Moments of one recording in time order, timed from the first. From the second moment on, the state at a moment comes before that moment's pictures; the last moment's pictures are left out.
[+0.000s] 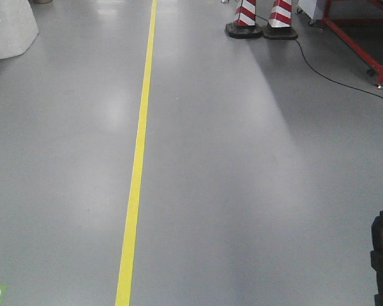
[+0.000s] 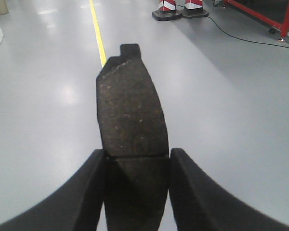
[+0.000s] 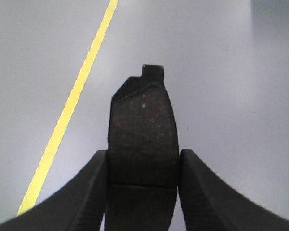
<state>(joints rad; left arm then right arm) -0.08 0.30 -0.45 -0.10 0.57 0.08 0.17 0.57 -0.48 0.00 0.65 -0.07</state>
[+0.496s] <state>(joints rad) -0.08 0.30 -0.45 -0.10 0.57 0.08 0.17 0.57 -0.48 0.00 0.65 -0.07</state>
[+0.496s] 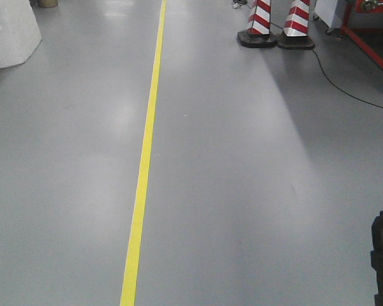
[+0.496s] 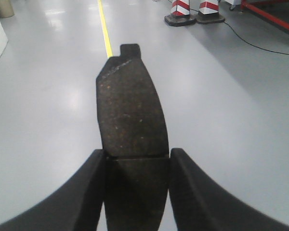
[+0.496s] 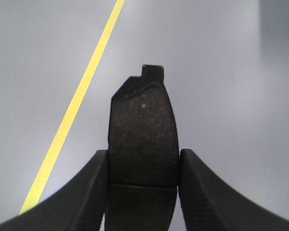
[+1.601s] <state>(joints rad) -0.08 0.30 -0.45 -0.10 0.57 0.08 0.17 0.57 -0.48 0.00 0.65 -0.07</state>
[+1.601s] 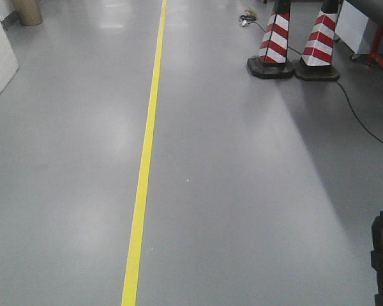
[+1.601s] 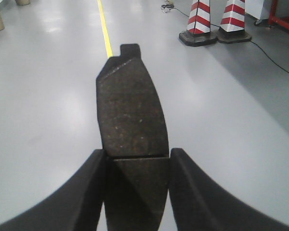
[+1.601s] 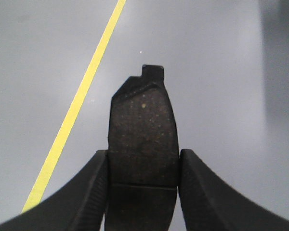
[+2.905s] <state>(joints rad) -0.08 0.30 -0.45 -0.10 0.57 0.08 0.17 0.57 -0.48 0.00 0.65 -0.07</state>
